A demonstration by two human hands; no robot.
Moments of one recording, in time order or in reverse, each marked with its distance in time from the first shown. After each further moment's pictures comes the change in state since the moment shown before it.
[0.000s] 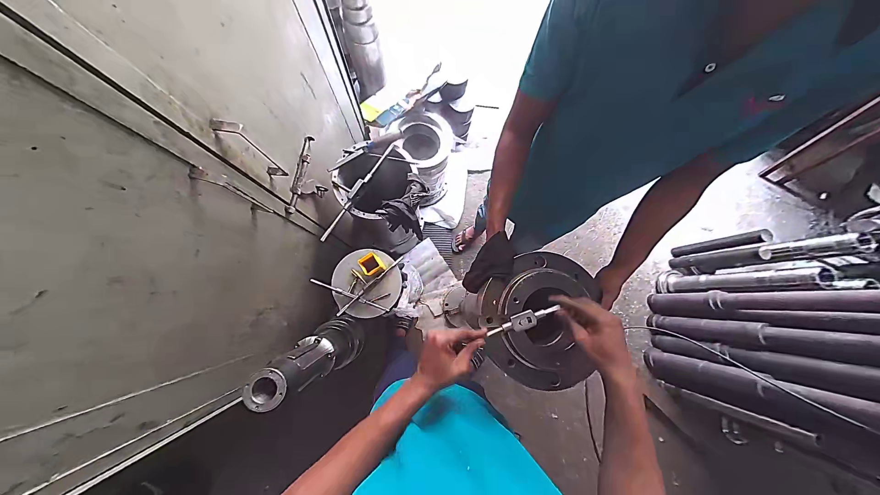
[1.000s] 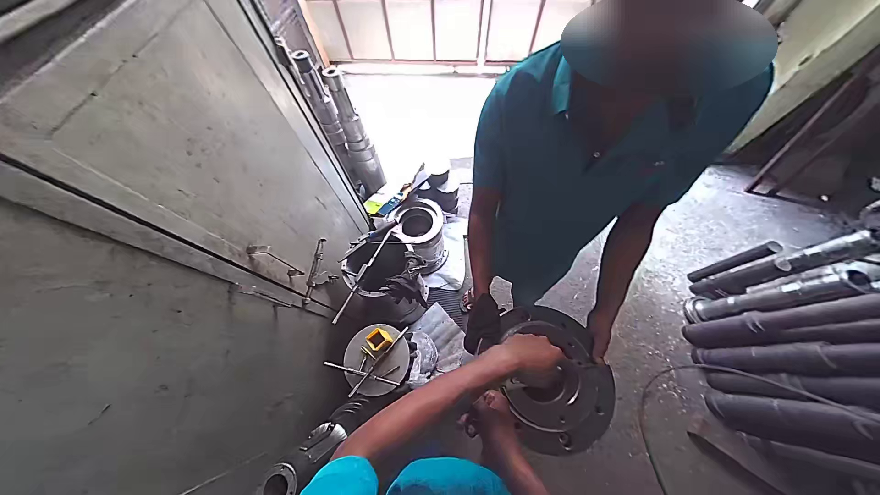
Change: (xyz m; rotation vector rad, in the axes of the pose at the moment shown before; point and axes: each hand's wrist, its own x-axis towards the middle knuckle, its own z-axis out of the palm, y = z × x) left_hand 0.183 0.099 0.091 0.710 -1.221 0.052; right_hand -0.016 -0.151 0.111 1.165 -0.050 0.726
